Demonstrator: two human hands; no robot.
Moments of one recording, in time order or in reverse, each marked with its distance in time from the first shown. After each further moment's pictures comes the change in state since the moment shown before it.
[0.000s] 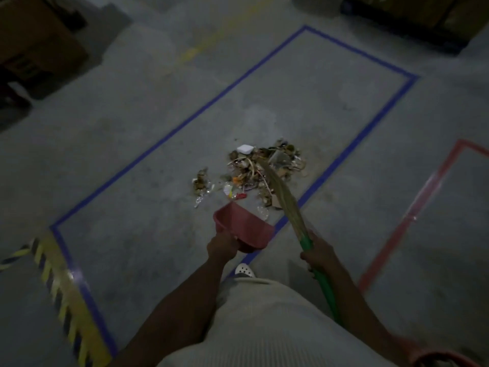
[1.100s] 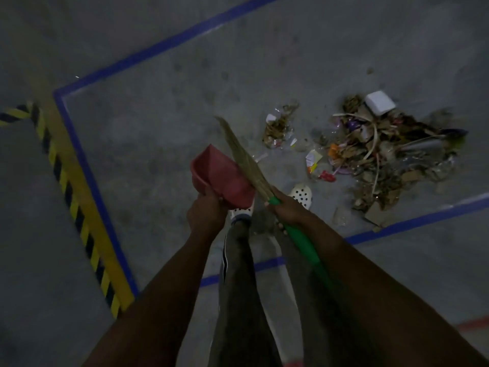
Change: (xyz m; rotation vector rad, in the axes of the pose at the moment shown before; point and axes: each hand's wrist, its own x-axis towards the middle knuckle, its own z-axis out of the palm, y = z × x) left_hand 0.399 -0.370 -0.041 -0.326 -0.037 -0.510; right_hand 0.419 -0.334 0.426 -0.418 -0.641 -0.001
